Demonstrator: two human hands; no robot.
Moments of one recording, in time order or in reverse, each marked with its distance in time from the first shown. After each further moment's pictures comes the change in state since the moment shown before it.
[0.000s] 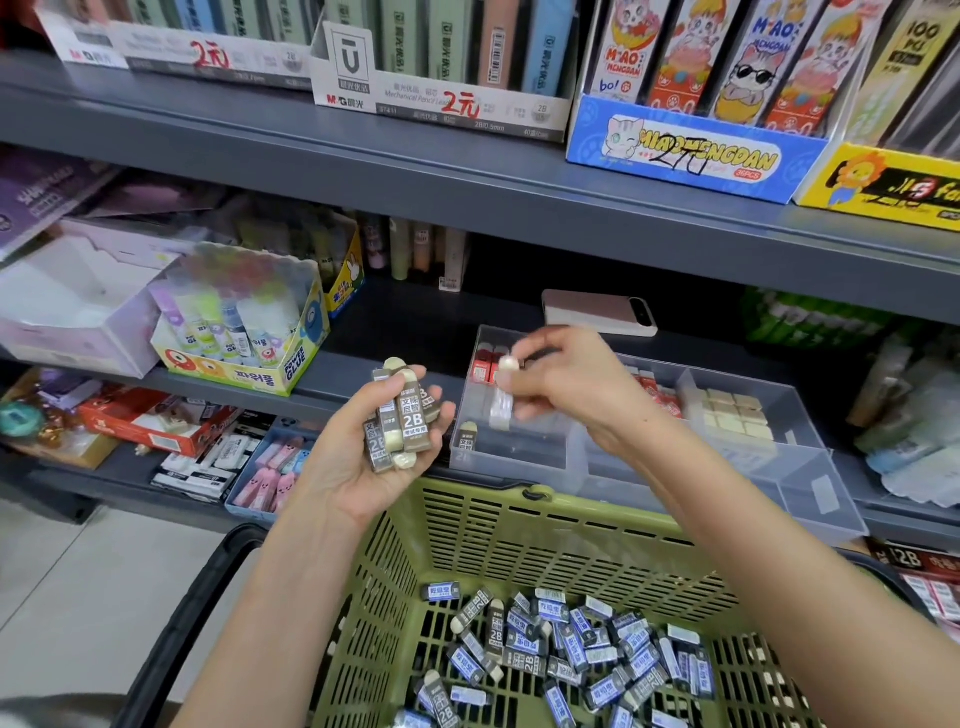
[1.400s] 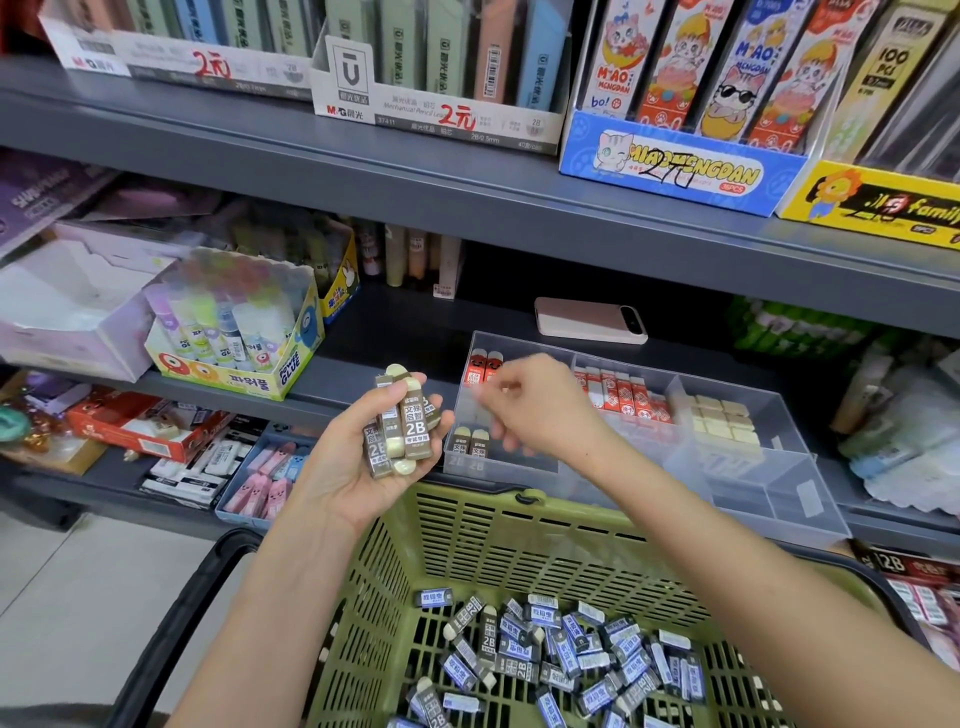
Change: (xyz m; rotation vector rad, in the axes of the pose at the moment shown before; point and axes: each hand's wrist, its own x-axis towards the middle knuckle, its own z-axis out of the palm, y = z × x) left_hand 0.000 -0.003 0.001 0.078 0.000 0.019; right_hand 0.001 0.013 0.019 -0.551 0.010 -0.126
